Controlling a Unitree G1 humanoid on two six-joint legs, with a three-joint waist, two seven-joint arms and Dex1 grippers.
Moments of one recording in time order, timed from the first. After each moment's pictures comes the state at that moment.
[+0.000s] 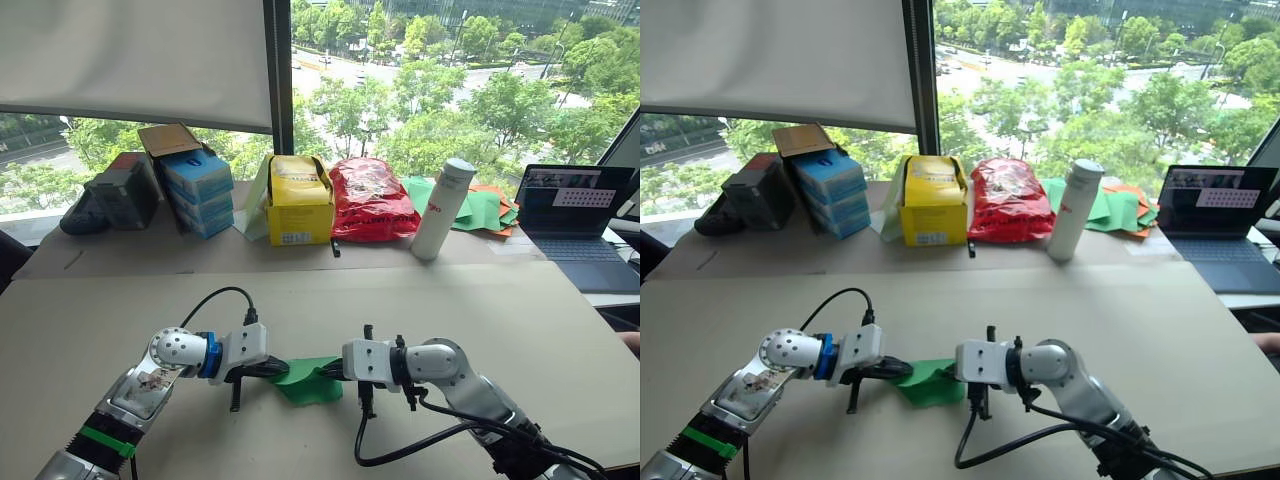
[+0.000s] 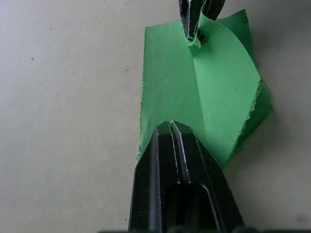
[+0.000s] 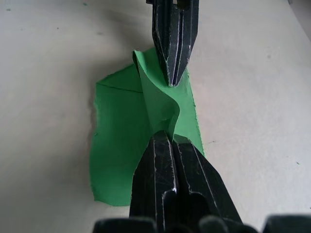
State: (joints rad) left arm -0.30 0.72 -0.26 -0.01 -0.13 0.11 -1.15; right arm -0.36 -0.49 0.44 -0.15 -0.08 0.13 0.99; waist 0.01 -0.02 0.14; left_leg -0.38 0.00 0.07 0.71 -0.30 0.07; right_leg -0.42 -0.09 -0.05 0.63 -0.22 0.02
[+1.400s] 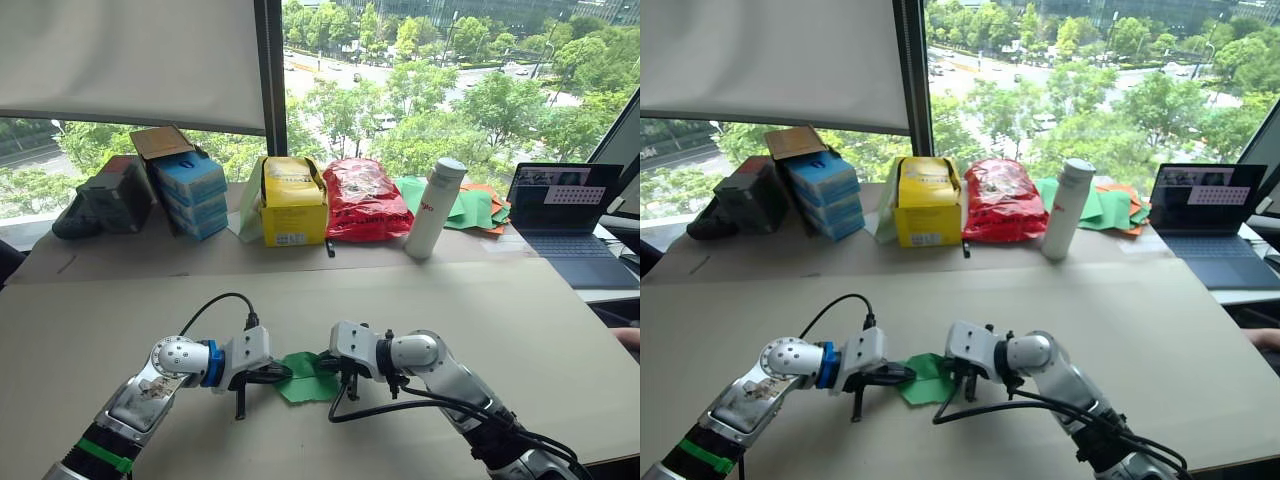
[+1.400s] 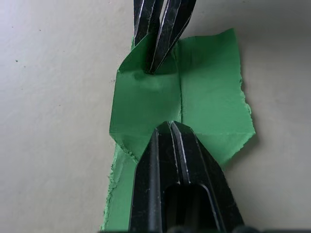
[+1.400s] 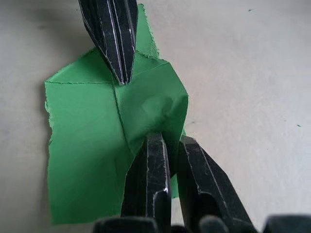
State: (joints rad) left arm -0.25 0.70 -0.26 -0.09 -0.16 0.21 -1.10; right arm -0.42 -0.41 0.45 -0.12 -0.08 0.37 0.94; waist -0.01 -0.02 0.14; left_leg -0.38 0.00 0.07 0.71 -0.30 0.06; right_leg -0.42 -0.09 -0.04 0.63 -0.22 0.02
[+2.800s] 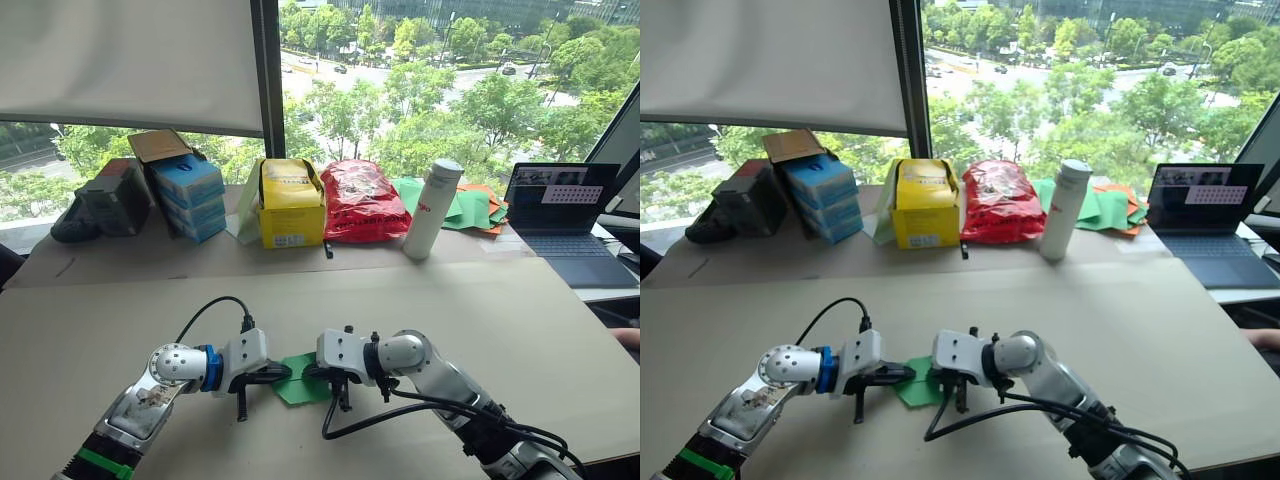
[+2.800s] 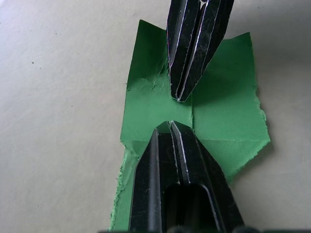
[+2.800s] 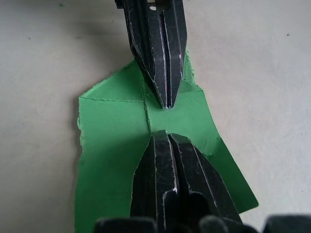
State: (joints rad) left arm -0.20 0.70 -0.23 -0.10 -0.16 0.18 -1.06; right arm -0.47 -0.42 0.55 -0.06 -0.09 0.29 0.97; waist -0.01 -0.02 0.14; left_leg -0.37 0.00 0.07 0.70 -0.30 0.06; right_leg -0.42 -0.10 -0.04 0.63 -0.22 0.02
